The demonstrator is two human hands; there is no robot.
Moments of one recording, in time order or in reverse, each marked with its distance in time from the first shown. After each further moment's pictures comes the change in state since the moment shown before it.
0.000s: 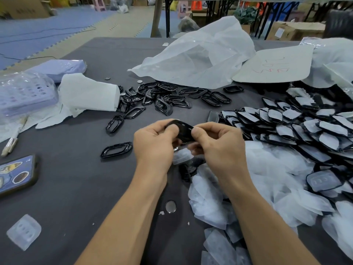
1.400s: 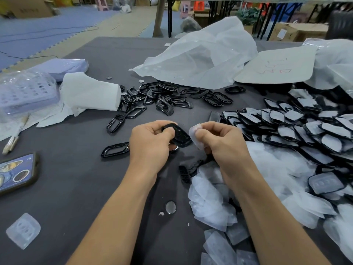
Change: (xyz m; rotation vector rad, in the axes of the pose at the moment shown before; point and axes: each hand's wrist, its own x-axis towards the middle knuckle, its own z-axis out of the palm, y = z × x) left_hand 0.012 -0.001 -0.016 0.166 -0.059 0.038; right_hand 0.009 -0.002 -0.005 0.091 -0.135 0.074
